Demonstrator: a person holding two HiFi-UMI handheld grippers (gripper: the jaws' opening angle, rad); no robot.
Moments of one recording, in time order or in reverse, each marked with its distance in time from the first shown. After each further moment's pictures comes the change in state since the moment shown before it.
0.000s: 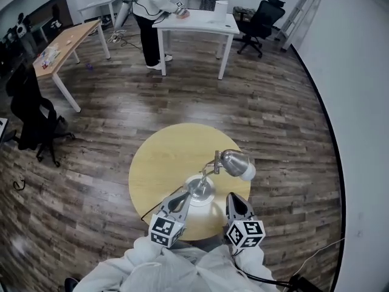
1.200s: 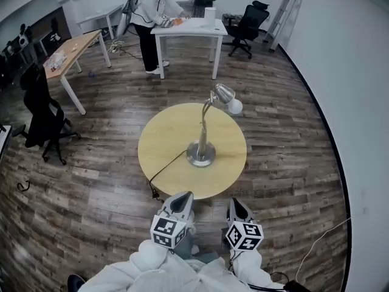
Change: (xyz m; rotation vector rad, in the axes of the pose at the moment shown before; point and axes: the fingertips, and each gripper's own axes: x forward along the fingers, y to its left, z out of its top) left arm -0.193 -0.136 -0.054 -0.010 -0.059 -0.006; right arm -0.226 0.072 -0.119 0.100 0.000 -0.156
